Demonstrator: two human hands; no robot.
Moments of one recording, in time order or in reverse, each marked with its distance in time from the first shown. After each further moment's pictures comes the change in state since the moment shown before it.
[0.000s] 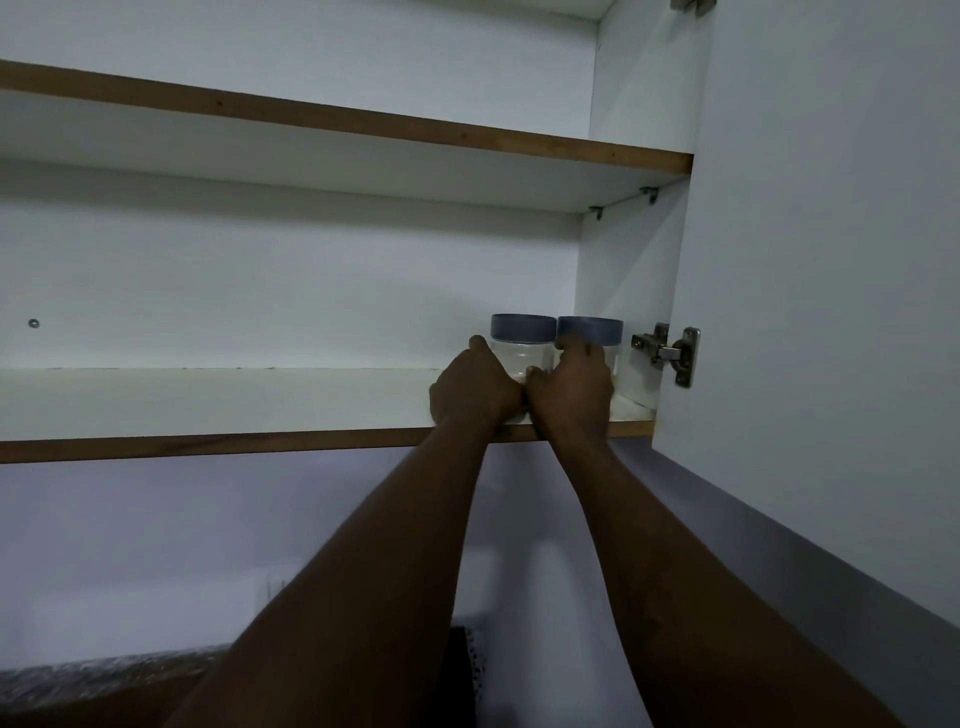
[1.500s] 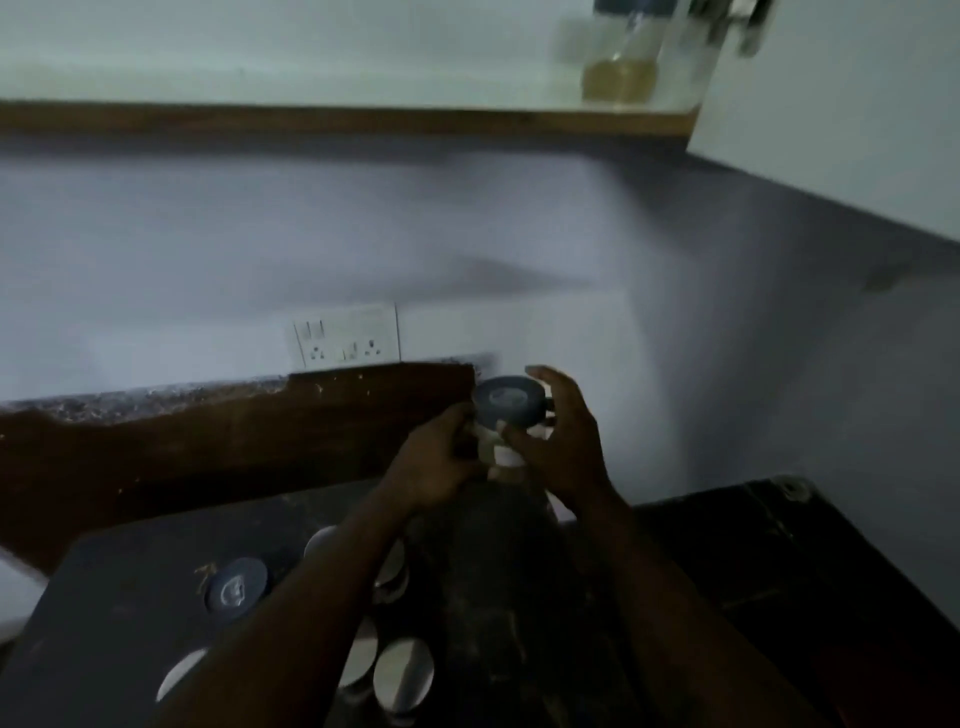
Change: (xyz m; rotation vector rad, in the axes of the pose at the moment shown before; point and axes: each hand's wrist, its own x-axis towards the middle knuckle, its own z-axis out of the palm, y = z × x) left_hand -0.299 -0.237 0.083 -0.297 -0.578 0.025; right_hand -0.342 0.125 -0.037 0.306 -0.553 0.163
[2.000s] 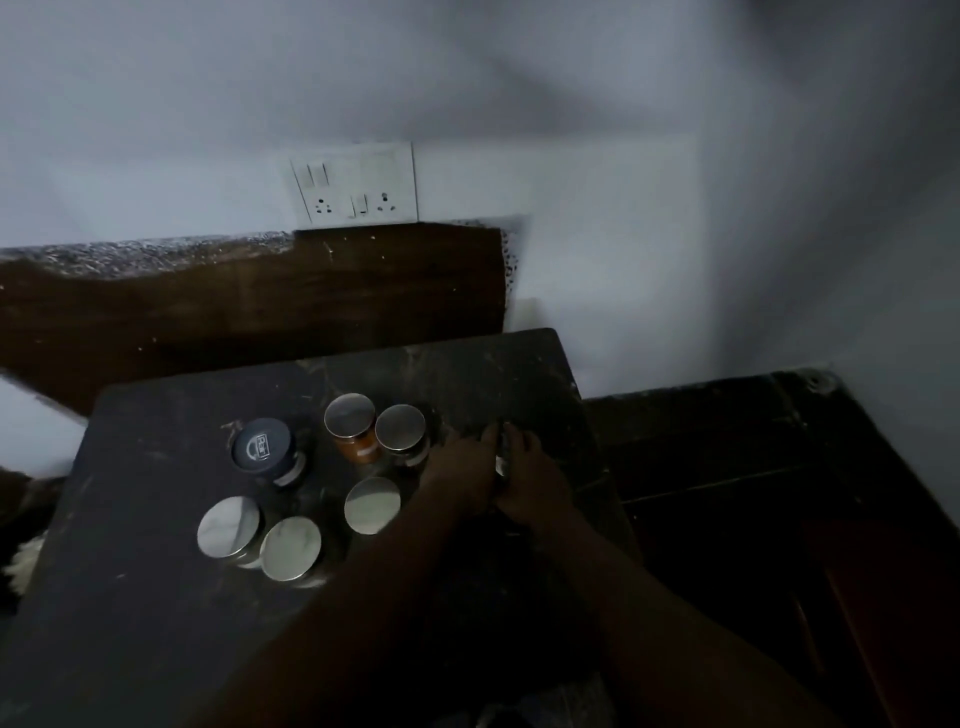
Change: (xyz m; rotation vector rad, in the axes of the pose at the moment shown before) left_hand -0.066 -0.110 0.128 0.605 -0.359 -0.231; right_hand -0.139 0.131 0.108 -0.533 -0.560 0.455
